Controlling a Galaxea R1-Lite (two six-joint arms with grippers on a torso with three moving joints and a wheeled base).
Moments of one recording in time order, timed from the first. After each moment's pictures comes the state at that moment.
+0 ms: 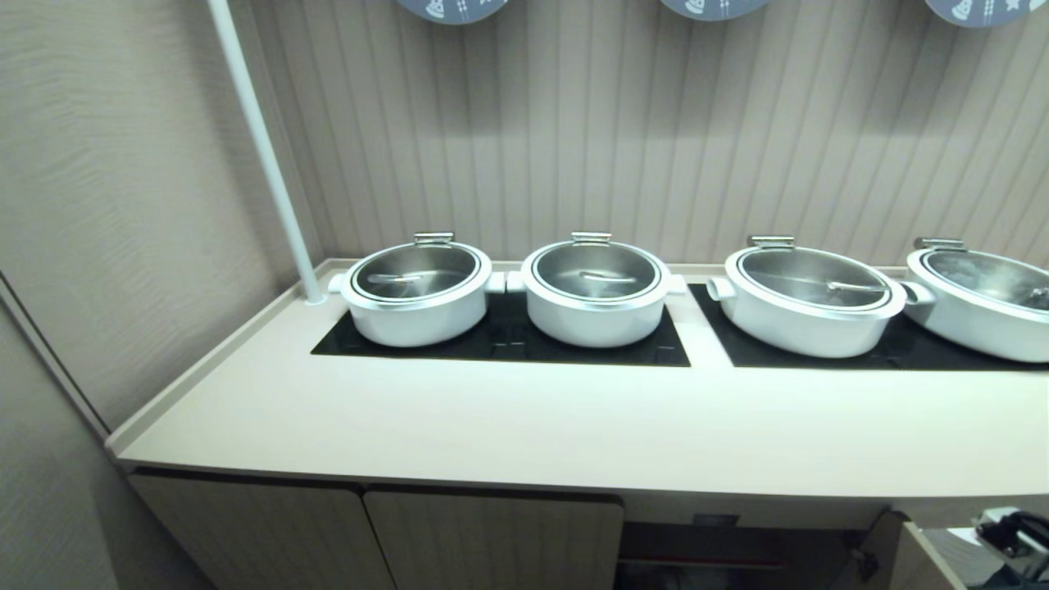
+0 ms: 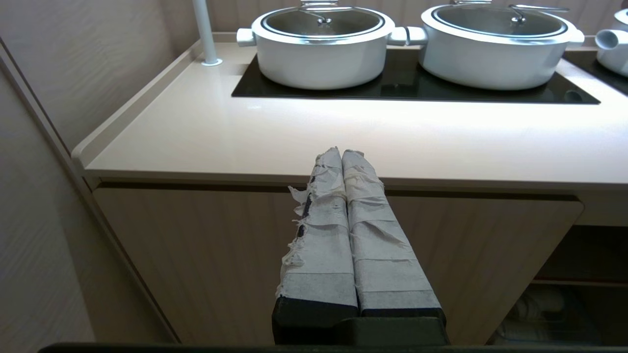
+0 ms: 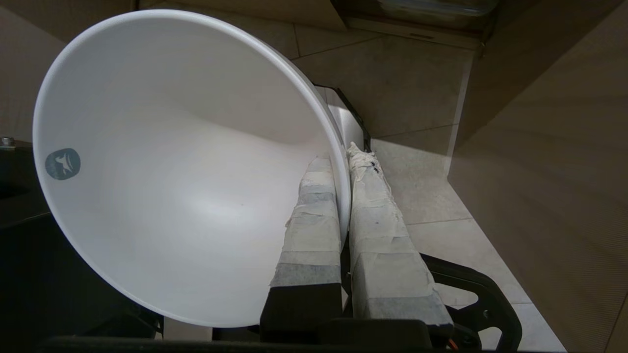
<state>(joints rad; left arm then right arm) 0.00 0.00 0.00 0.00 -0.01 -0.01 0.11 1.11 -0.30 0.23 0.23 0.07</state>
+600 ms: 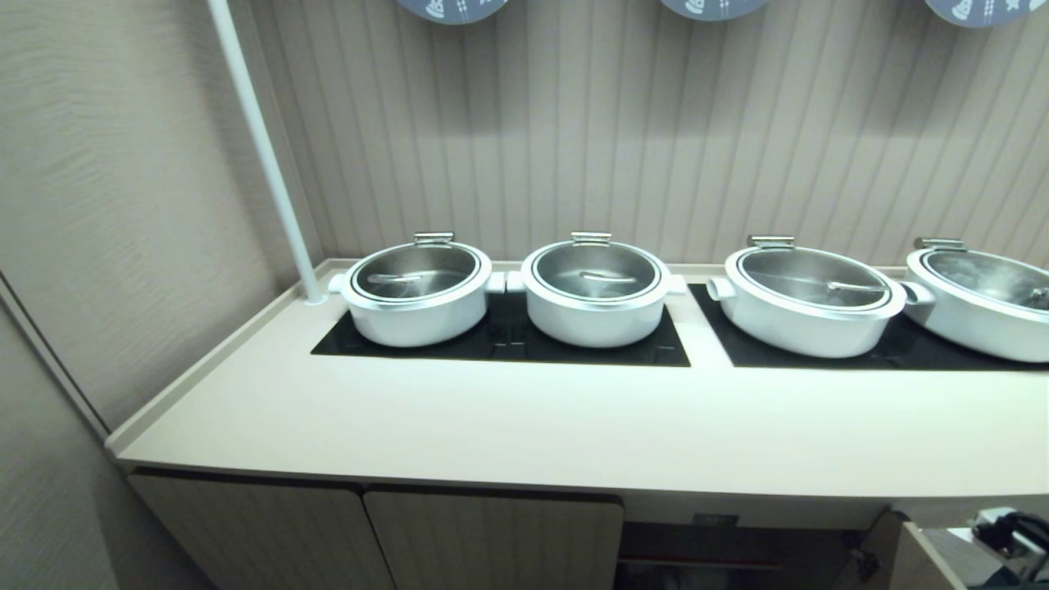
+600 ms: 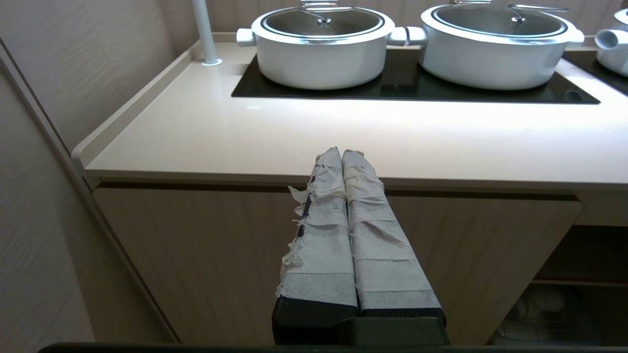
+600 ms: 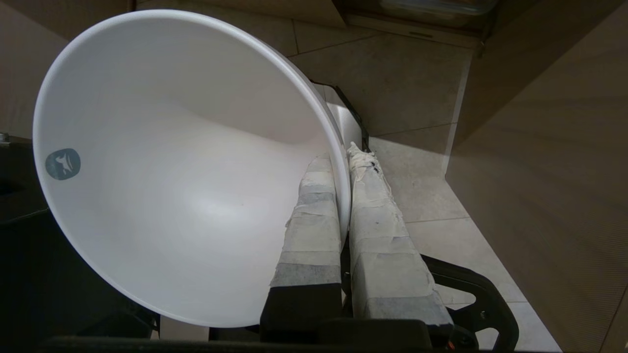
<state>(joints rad) 0.00 0.00 0.00 0.00 -0.01 -0.01 0.11 1.12 -0.30 0.23 0.22 0.06</state>
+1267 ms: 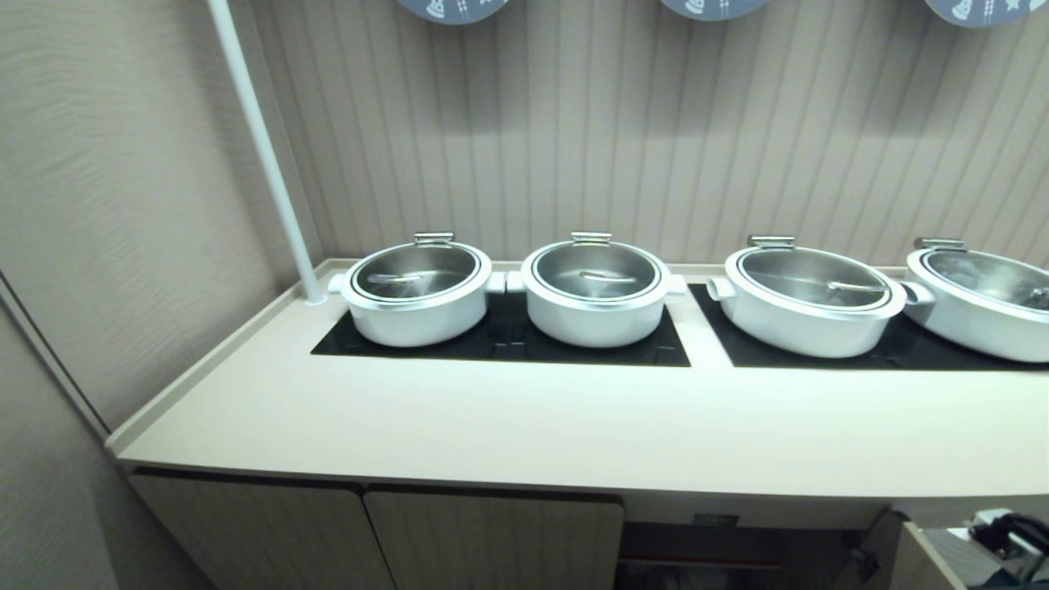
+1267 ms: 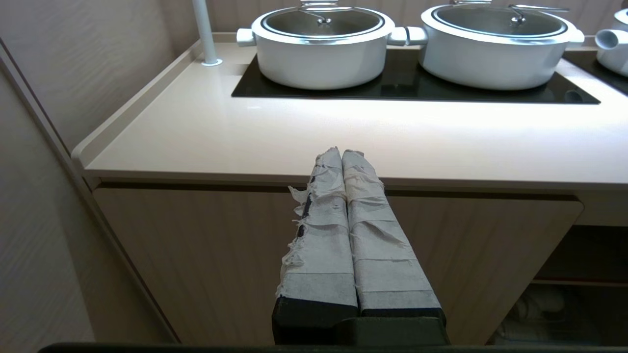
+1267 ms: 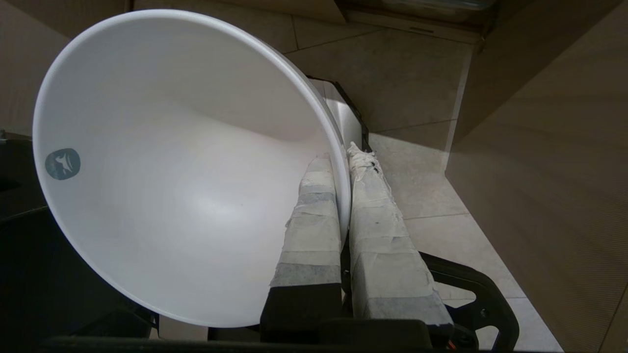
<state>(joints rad) 0.00 0.00 0.00 0.00 -0.01 -0.01 0.11 1.13 -0.29 0.23 0.22 0.06</state>
